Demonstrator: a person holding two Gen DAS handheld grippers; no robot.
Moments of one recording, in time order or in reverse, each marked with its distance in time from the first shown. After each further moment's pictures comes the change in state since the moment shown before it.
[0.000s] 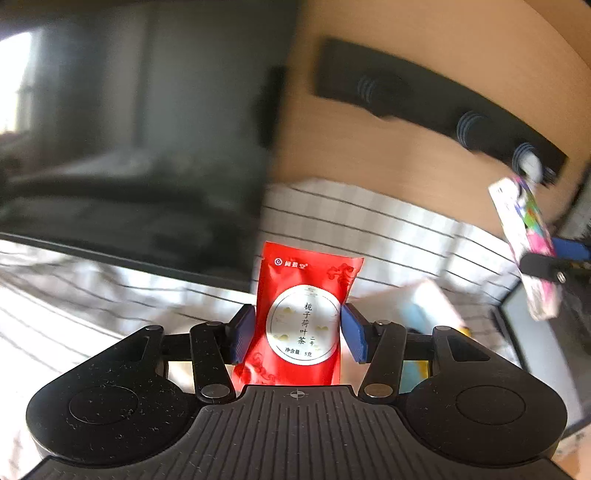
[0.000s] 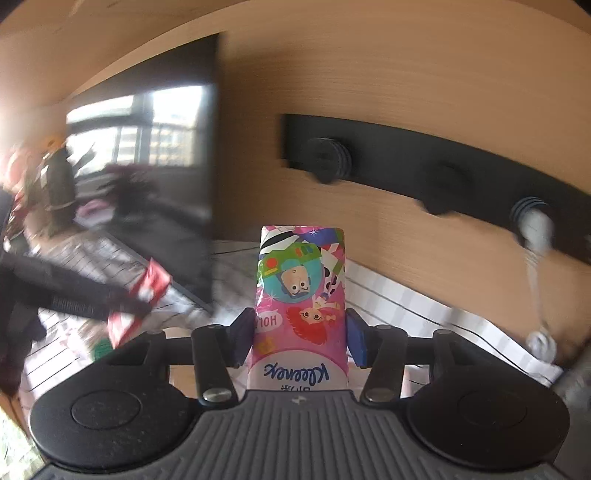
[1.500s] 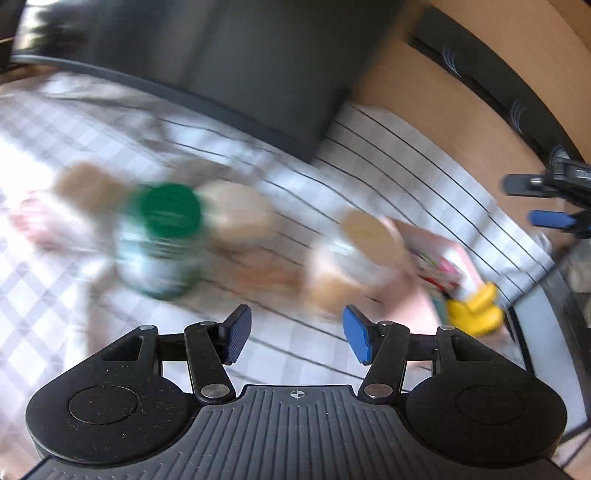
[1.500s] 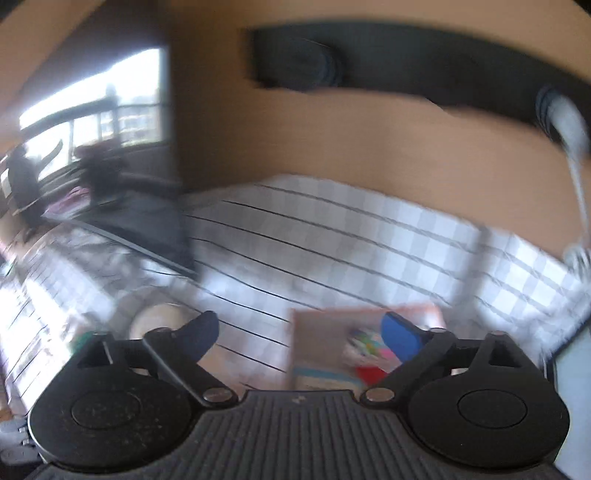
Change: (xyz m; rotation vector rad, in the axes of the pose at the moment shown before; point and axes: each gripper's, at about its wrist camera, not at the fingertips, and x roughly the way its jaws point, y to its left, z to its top) left arm -0.014 0.080 -0.170 -0.348 -0.066 0.044; right arm 0.073 0.046 -0.020 0.107 0.144 -0.026
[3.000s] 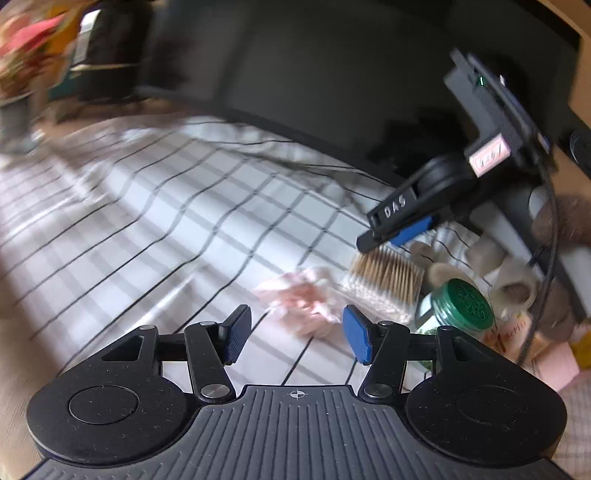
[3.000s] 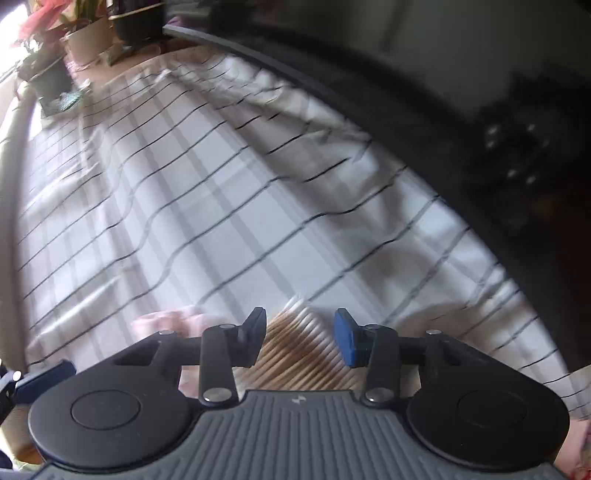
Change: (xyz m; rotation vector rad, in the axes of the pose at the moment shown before) left arm -0.043 0.190 0.051 0.041 -0.117 0.181; right arm 0.216 0.328 0.015 -0.400 0.399 0.176
